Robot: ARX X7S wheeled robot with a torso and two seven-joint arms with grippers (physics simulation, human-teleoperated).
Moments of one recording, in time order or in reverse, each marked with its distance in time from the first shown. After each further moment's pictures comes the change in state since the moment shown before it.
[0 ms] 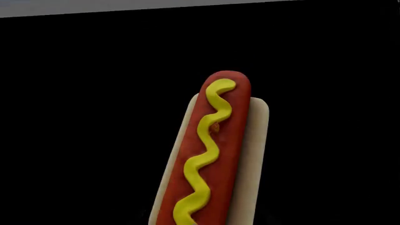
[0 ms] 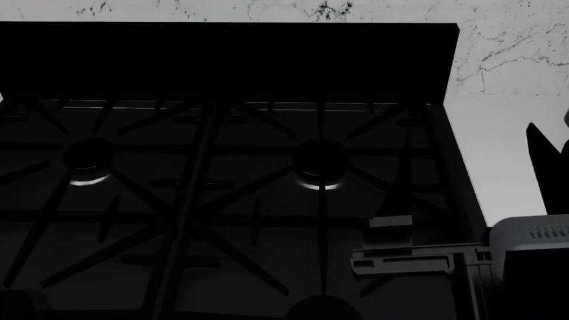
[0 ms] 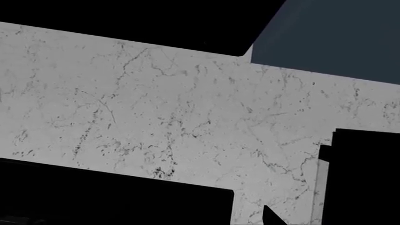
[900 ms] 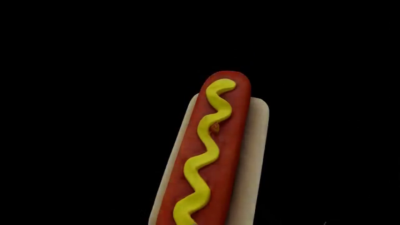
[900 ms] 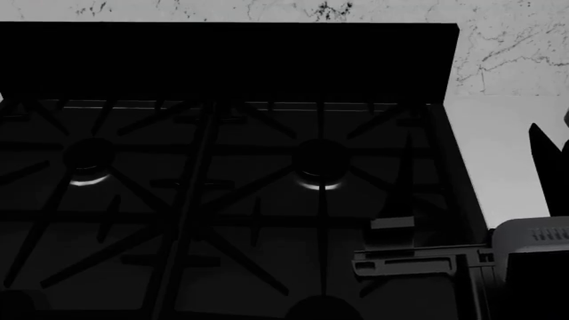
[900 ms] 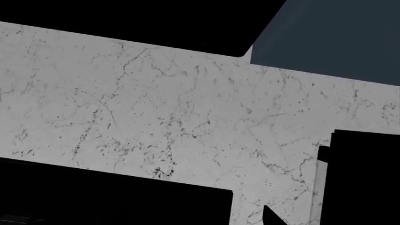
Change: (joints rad) left arm -0.062 0.060 -0.205 -0.136 0.287 -0.279 0.059; right arm -0.004 0.017 0.001 -0.006 0.015 -0.004 0.012
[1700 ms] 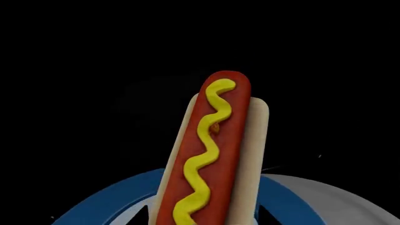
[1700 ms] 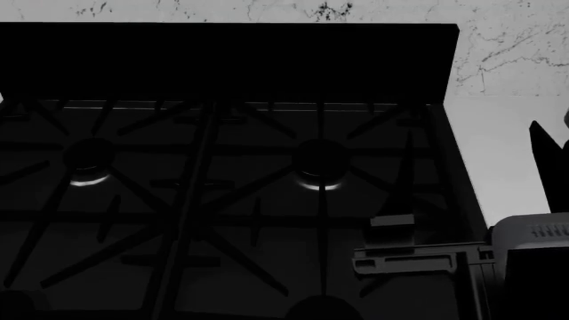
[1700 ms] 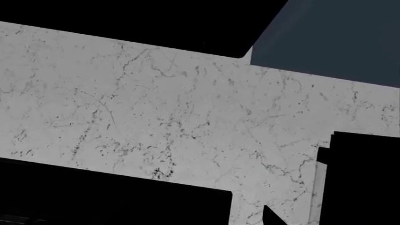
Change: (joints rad) left arm -0.007 0.009 -0.080 0.023 0.111 -0.292 0.027; right arm 0.014 0.012 -0.006 -0.001 0.015 0.007 0.015
